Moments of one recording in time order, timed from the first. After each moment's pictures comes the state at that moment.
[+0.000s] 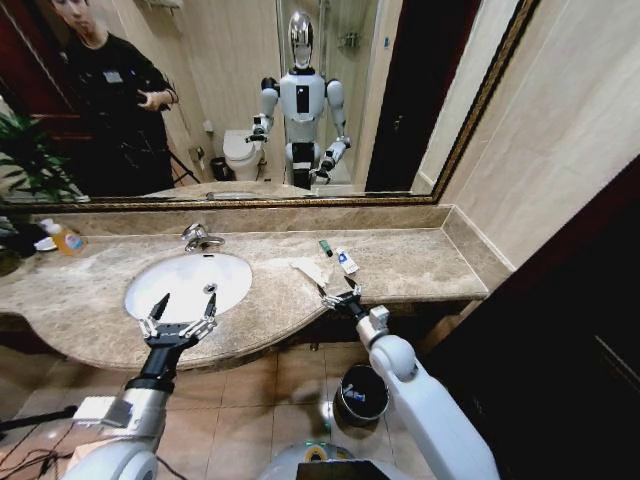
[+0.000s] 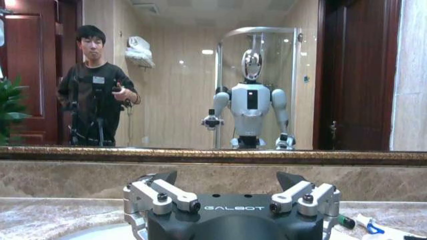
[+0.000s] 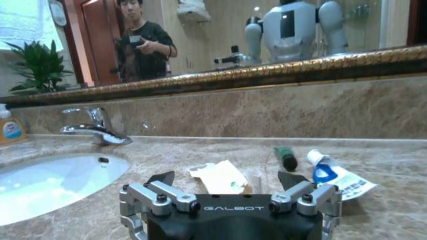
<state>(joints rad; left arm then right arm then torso) 1.84 -1.36 -0.82 -2.47 -0.37 0.04 0.05 -1.04 1.29 0.14 1.77 0.34 -0.16 -0.01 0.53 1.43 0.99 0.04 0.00</state>
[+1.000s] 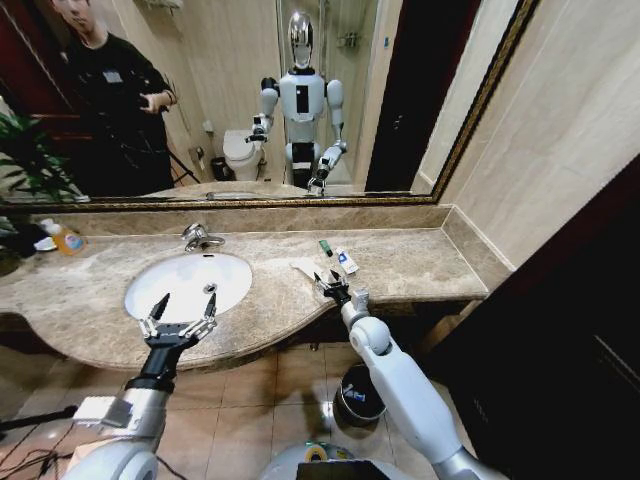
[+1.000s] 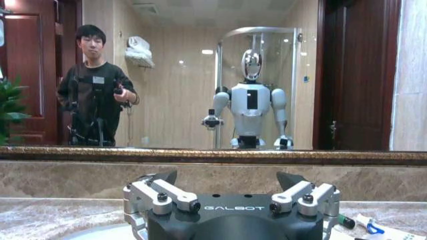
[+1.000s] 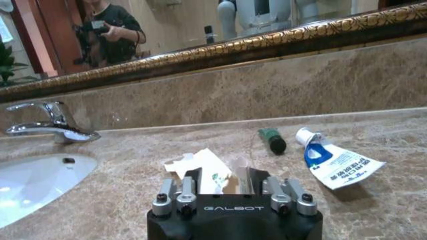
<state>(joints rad) 1.84 -1.36 -0.82 -2.47 -0.37 0.04 0.05 -0.94 1.38 0.13 1.63 0.37 -0.20 0.08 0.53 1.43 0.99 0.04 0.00</state>
